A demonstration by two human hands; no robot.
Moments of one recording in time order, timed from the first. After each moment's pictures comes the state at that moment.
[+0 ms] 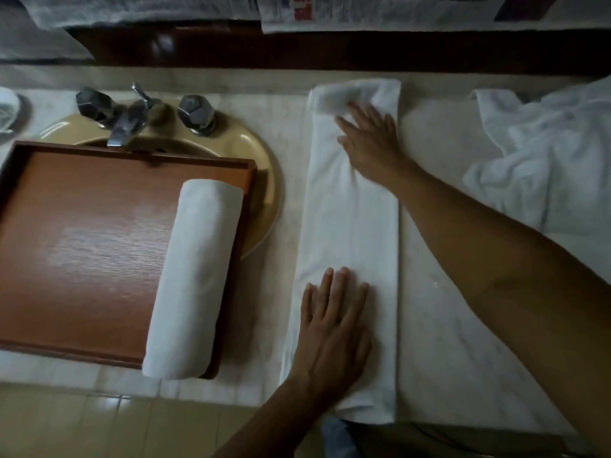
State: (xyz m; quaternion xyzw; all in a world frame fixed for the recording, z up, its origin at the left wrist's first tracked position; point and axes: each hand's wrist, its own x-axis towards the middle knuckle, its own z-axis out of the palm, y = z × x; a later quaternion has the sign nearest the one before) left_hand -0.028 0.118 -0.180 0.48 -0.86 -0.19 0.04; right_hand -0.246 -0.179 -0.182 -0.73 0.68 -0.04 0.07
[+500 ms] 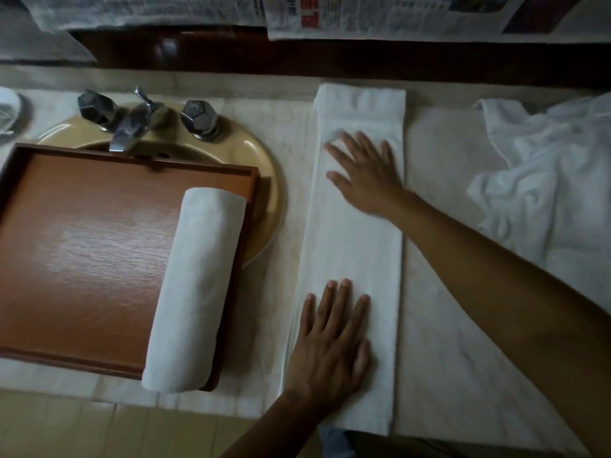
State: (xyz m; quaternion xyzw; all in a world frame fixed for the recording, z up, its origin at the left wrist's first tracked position) left_hand -0.025 0.117 -0.185 0.47 -0.86 -0.19 0.03; right_hand -0.228 -0.141 -0.187 -0.74 0.66 -0.01 0.10
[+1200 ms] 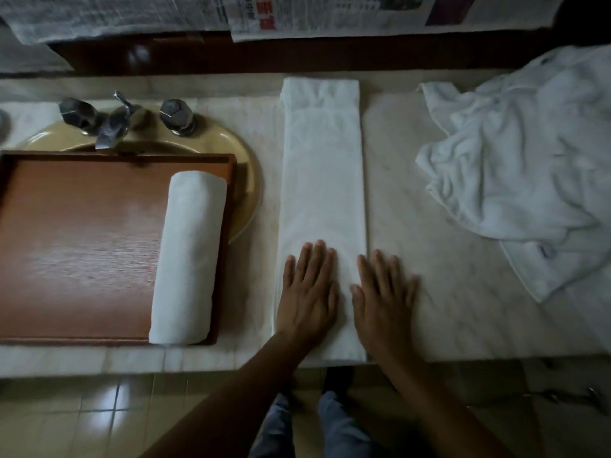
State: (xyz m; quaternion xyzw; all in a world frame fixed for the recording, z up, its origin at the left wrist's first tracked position) left_hand -0.021 0.113 -0.190 0.46 -0.86 -0.21 0.06; right_hand -0.175 0.186 -0.200 -0.58 0.81 -0.04 0.08
